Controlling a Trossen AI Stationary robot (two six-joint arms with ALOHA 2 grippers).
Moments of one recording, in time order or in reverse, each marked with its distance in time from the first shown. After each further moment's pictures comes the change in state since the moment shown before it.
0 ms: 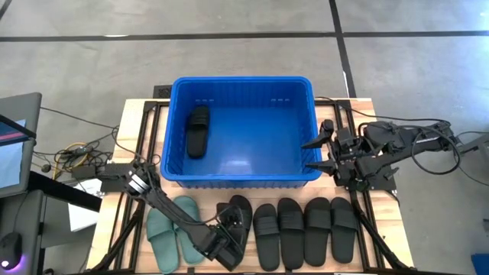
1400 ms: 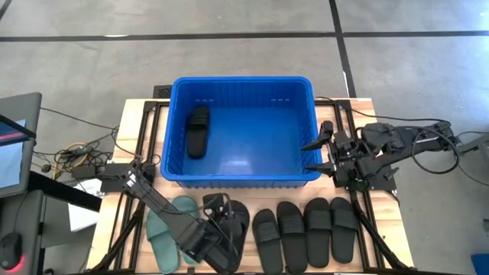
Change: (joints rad) left arm -0.016 -0.018 0.613 -0.588 0.020 -0.181; right arm 0.001 0.000 0.000 -0.067 0.000 -0.054
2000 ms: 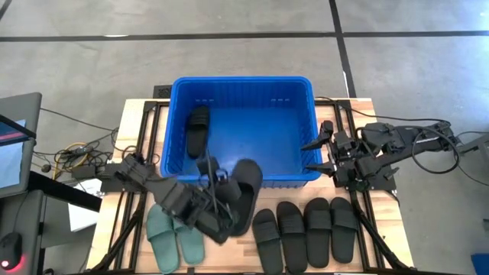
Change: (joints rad) left arm 0.127 -0.157 0.037 -0.003 -0.340 0.145; right arm -0.005 0.000 0.000 0.009 -0.002 -0.007
